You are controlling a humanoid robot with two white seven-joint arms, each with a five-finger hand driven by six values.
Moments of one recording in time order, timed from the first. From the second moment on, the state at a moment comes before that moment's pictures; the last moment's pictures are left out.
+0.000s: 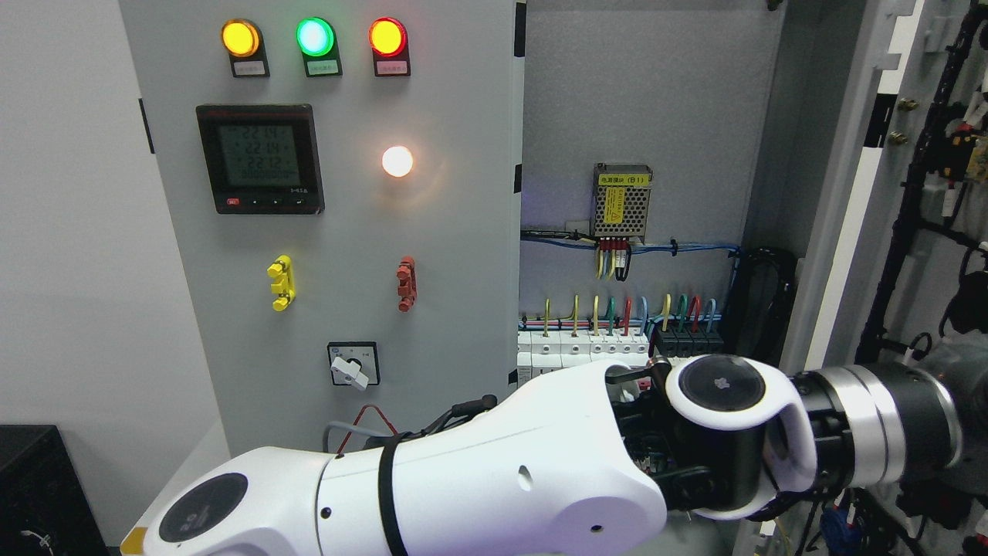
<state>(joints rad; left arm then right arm) -1.58 -0.15 -1.20 -1.40 1.43 0.10 -0.06 0.09 0.12 -0.10 -0.09 0.09 0.08 0.09</state>
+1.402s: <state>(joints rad) -0.06 0.55 -0.82 -1.34 0.57 0.17 -0.31 0.09 0.12 -0.10 -0.09 0.09 0.08 0.09</state>
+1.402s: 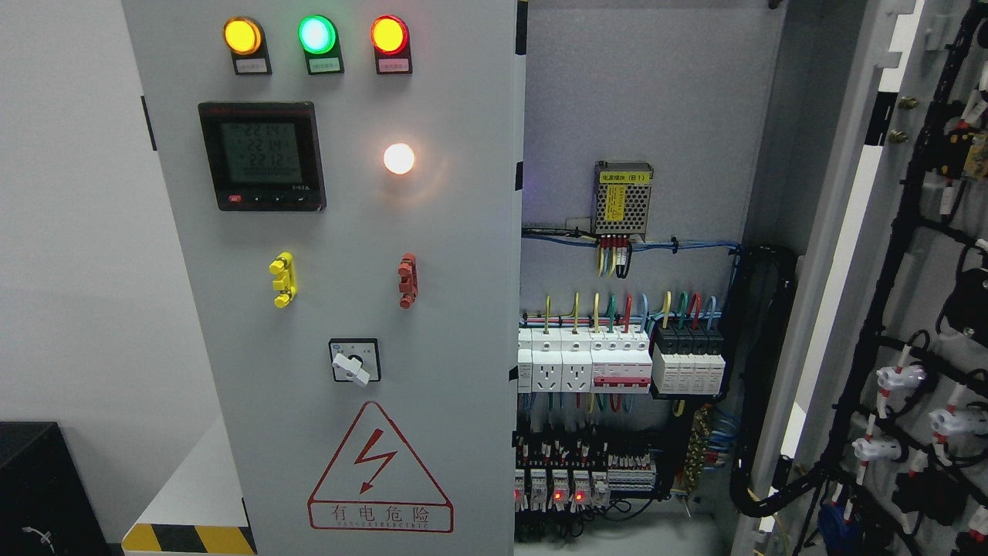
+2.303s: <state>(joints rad) 0.06 0.10 -0.25 -0.17 0.17 -0.15 -0.12 0.09 0.12 -0.10 -0.09 0.09 0.08 0.09</state>
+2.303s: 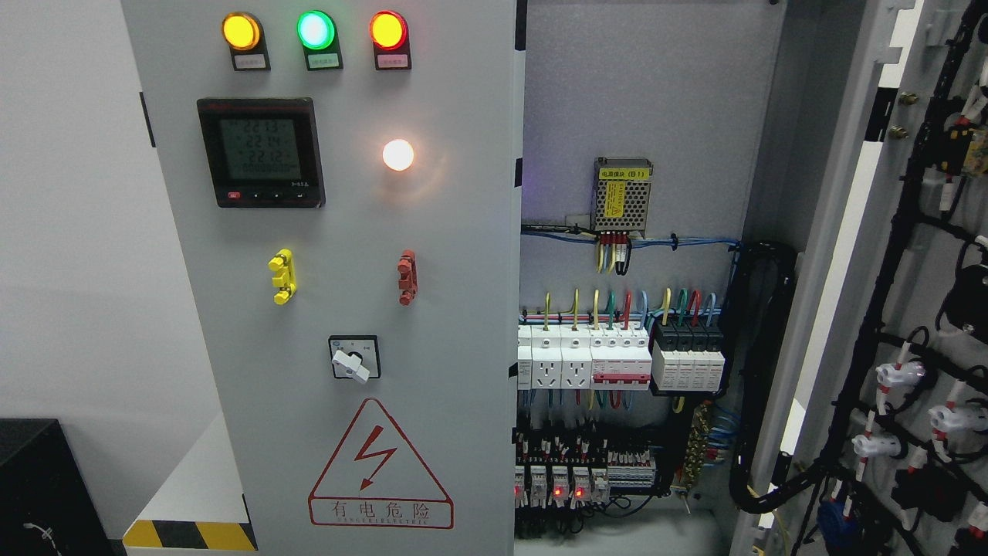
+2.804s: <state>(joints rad) 0.06 0.00 -0.04 -0.02 0.10 -0.04 -0.12 0.09 0.12 -0.10 -0.09 0.09 0.08 0.09</state>
